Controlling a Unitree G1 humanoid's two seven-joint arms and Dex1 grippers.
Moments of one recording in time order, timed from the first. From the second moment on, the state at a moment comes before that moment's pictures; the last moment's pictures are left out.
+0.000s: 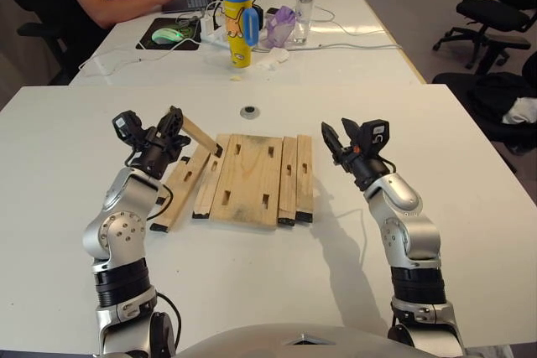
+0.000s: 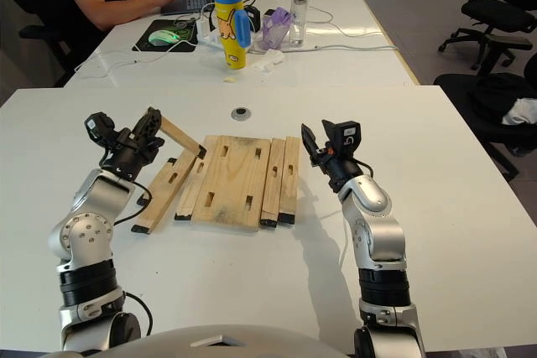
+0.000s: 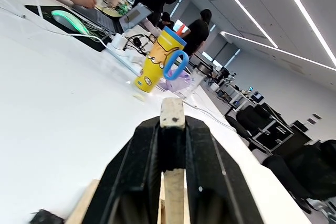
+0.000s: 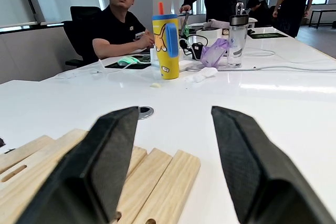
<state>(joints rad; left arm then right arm) -0.21 0.13 0.36 -0.24 -0.77 0.58 -0.07 -0.18 -0.17 -0.07 -0.19 0.28 0.36 0.29</state>
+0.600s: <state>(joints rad) -0.18 0.12 0.33 -0.14 -0.68 0.50 -0.09 -0.19 -0.16 -0.05 -0.17 0.28 0.38 0.29</state>
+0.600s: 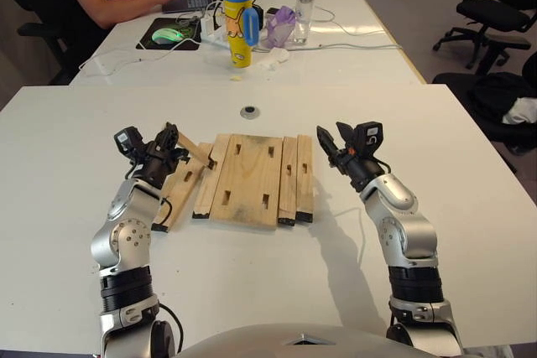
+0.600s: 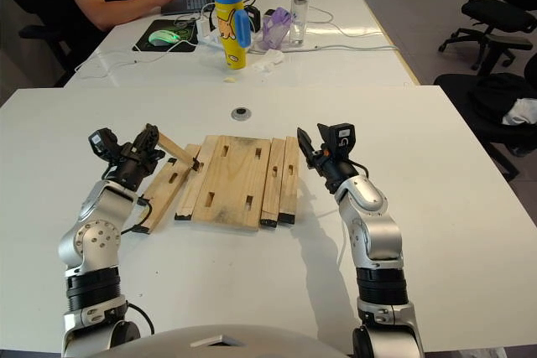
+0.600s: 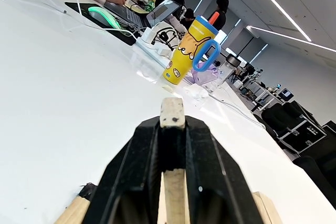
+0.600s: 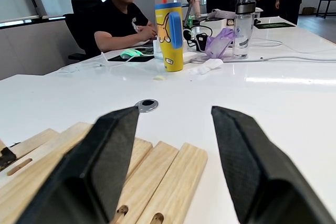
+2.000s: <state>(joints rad) -0.23 0.15 0.19 -0.09 -0.42 0.44 -0.08 -0.21 -0.15 0.03 -0.16 0.28 0.38 0.29</state>
